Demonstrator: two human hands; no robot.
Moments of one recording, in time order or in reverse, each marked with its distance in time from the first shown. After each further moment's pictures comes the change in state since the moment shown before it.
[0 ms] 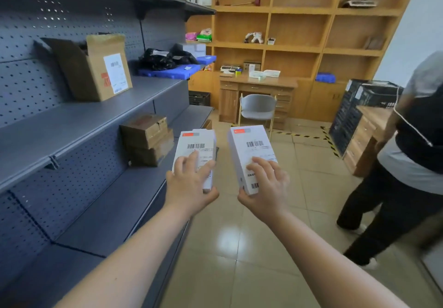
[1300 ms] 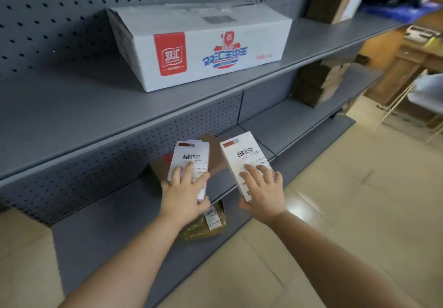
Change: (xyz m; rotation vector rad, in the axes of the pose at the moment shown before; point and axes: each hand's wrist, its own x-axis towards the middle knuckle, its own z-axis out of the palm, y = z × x) left_hand -0.533 -0.301 -0.121 0.236 -0.291 -0.622; right_hand -0.293 -0.440 0.083 0.099 -0.550 -0.710
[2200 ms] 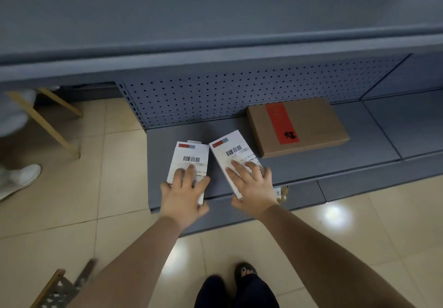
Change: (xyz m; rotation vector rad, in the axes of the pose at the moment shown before) left_hand -0.185 -0.168 0.127 0.028 -0.209 -0.407; right_hand 0.014 -0.235 0.158 0.169 -0.372 -0.518
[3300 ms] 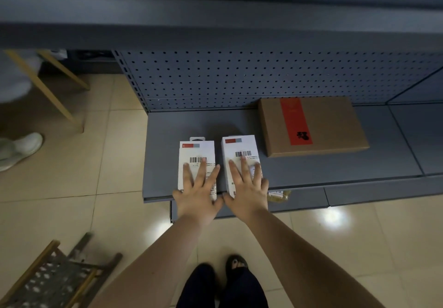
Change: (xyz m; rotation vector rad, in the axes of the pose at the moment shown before) left_hand 0.017 0.056 0.024 -0.207 -0.281 -0.303; right_hand 0.014 -0.012 0.035 0.140 -0.353 0.251
